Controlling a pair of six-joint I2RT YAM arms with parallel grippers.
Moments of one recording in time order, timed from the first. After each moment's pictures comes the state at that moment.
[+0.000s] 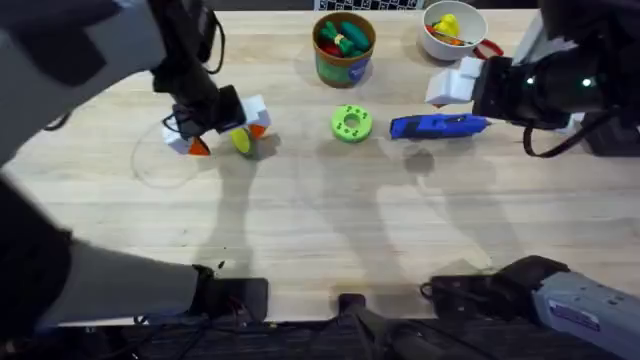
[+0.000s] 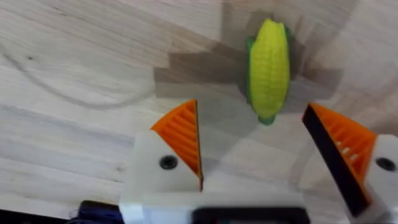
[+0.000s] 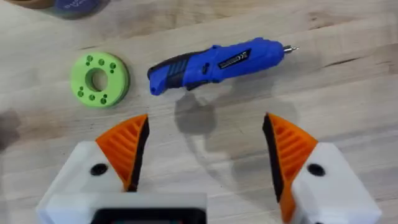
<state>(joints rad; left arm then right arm) -0.06 1.61 1.13 -1.04 0.02 -0.49 0.36 1.15 1.14 -1.08 0.26 0.55</state>
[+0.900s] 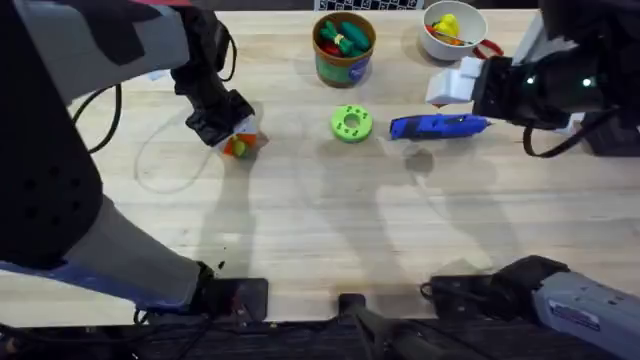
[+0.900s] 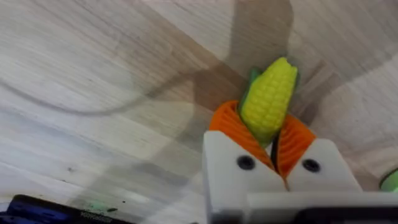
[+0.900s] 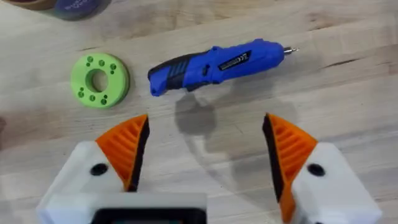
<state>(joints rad) -0.06 1.78 1.15 -0.95 0.06 -0.77 0.36 1.15 1.14 -1.08 0.26 0.55</state>
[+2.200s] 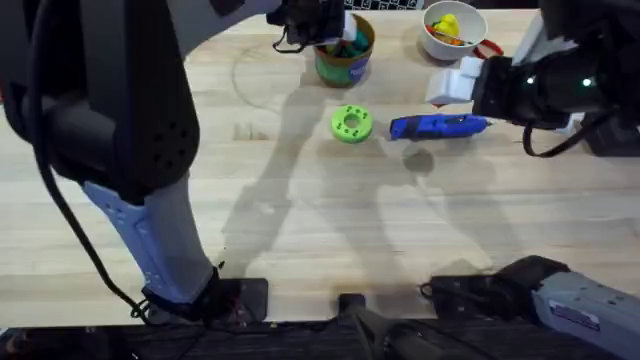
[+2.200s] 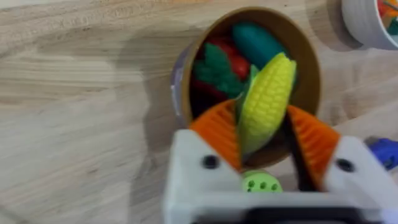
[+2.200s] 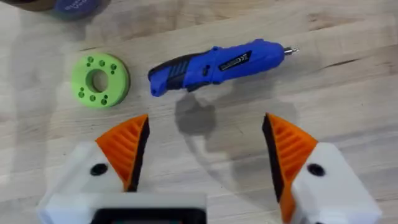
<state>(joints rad) -0.36 2.03 1.66 -0.54 0.22 -0.32 0.36 1.15 1.14 -1.08 0.26 0.55</state>
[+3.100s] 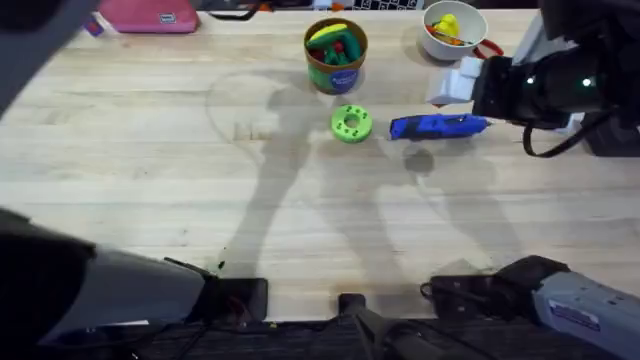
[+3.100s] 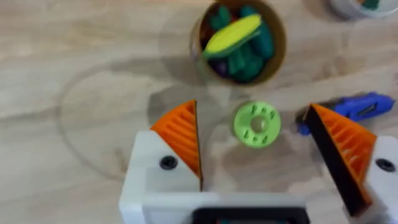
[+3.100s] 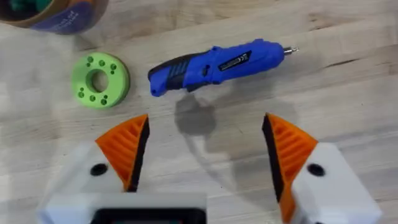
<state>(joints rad) -0.36 1.63 1.66 -0.92 0.07 -0.27 0.36 1.15 1.14 -1.08 0.26 0.55</state>
